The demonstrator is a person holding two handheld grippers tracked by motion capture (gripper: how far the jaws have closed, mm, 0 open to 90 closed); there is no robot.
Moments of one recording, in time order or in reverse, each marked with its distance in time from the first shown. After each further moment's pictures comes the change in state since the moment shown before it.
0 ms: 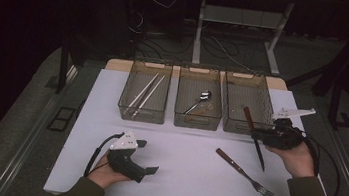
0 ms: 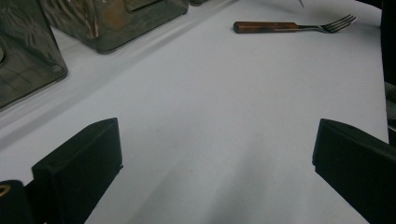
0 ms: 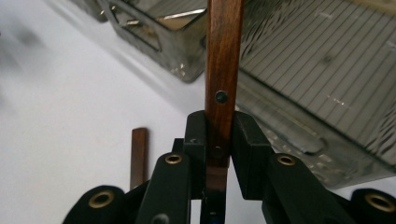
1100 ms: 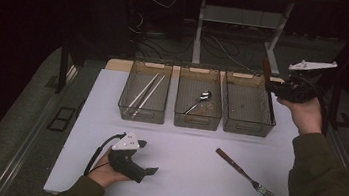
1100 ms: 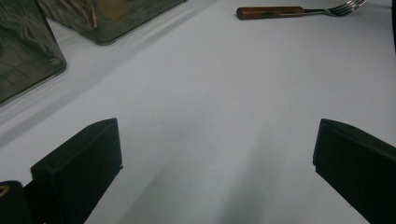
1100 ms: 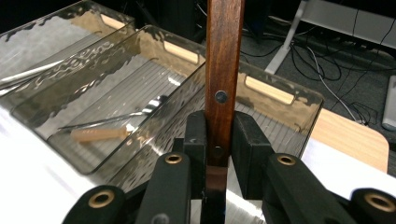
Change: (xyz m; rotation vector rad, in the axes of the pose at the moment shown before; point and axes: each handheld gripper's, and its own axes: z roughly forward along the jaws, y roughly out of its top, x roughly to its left) left arm 0.003 -0.002 0.004 0.036 0.002 0.039; right arm -0.049 0.100 -0.027 -0.169 -0.188 0.017
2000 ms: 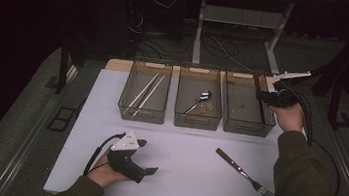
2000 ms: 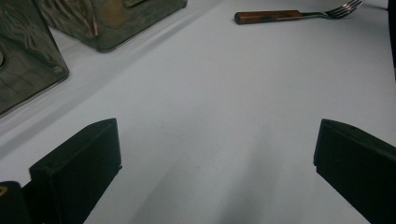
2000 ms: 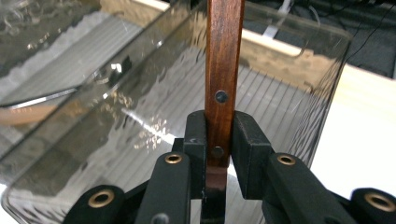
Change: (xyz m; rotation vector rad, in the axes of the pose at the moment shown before) left arm -0.001 0.002 -0.002 -0.012 0.002 0.016; right arm -0.024 -0.038 0.072 0.114 -0.025 0.059
